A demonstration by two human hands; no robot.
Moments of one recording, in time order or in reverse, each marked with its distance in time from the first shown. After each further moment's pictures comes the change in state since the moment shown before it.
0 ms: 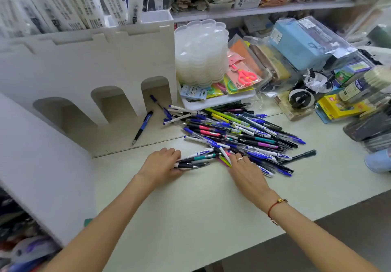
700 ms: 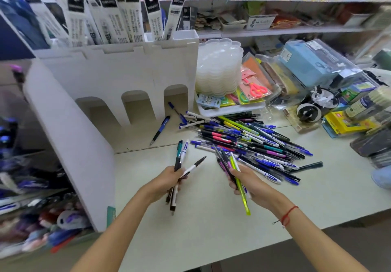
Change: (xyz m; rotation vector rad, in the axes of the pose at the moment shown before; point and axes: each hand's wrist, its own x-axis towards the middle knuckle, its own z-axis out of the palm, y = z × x) left_hand -0.055 0.014 -0.009 -1.405 -0.182 -0.530; right_hand -0.003 -0.032 -0.071 1.648 -0.538 0.589
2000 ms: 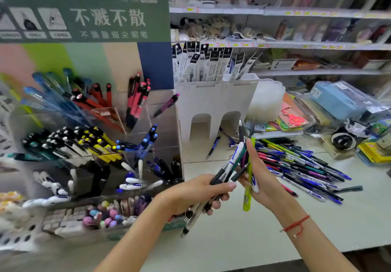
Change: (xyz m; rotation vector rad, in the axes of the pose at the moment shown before) left_hand -0.202 0.019 -0.095 0.021 -0.340 0.274; right_hand -0.113 -0.087 0.189 0.320 -0.045 -0.317
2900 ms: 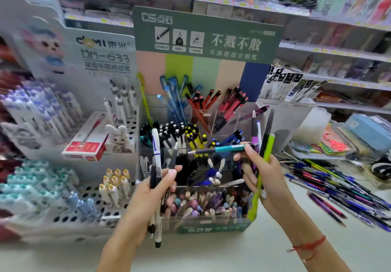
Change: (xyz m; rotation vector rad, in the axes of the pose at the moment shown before) left_hand -0.224 -0.103 -0.120 -0.399 0.761 0.331; right_hand -0.069 0.037 0.204 -0.165 -0.115 -0.375
